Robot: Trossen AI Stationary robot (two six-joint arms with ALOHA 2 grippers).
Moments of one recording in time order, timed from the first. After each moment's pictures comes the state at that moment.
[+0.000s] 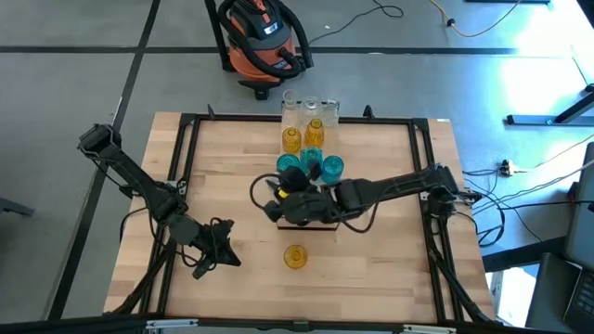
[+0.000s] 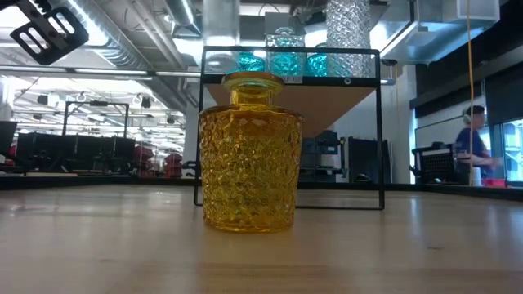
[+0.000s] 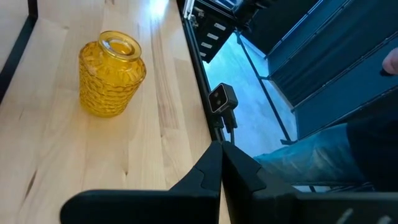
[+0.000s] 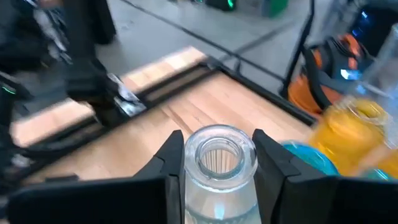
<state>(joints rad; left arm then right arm) -0.70 1.05 0.50 0.14 -0.17 -0.70 0.28 2.00 2.04 -0.67 0.82 0.56</state>
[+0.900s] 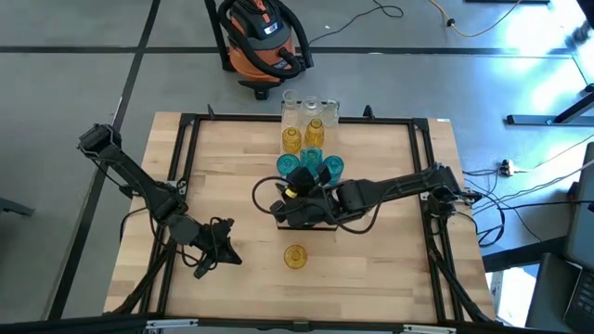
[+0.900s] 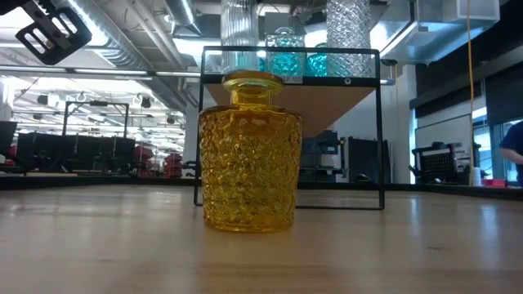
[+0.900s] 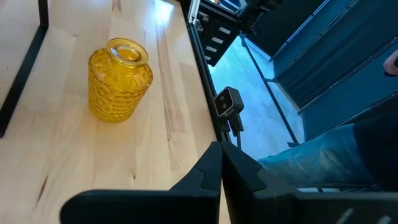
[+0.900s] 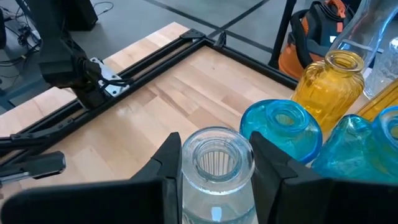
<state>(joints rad) -0.70 1.05 0.50 0.14 -0.20 -0.68 0.27 1.98 2.03 -0.87 0.79 0.78</state>
